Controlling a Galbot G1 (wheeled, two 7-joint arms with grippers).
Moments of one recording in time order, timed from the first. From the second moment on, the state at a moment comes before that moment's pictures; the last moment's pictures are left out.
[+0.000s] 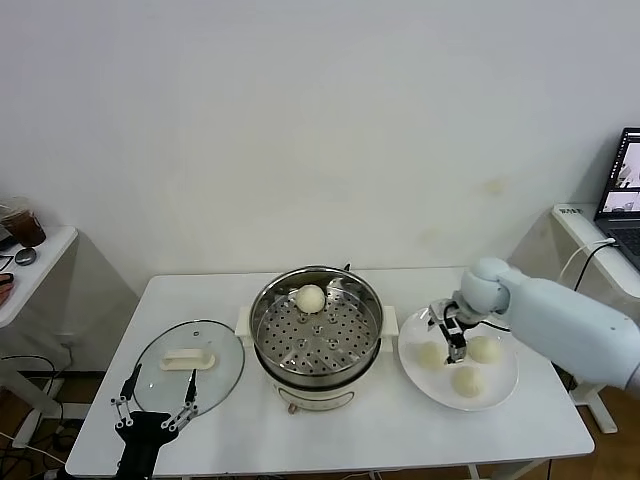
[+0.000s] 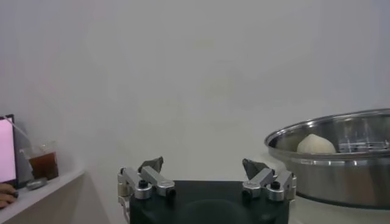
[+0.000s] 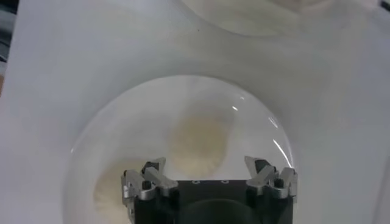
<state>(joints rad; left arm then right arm) 1.84 -1.39 -0.69 -2.17 0.01 -0.21 -0.04 0.02 0.76 -0.89 1.30 -0.19 -0.22 -1.11</state>
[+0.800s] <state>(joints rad) 1.85 -1.40 -0.69 -2.18 0.01 -0.21 -0.04 -0.04 0.80 -0.83 1.26 -0.23 -0.24 -1.11</state>
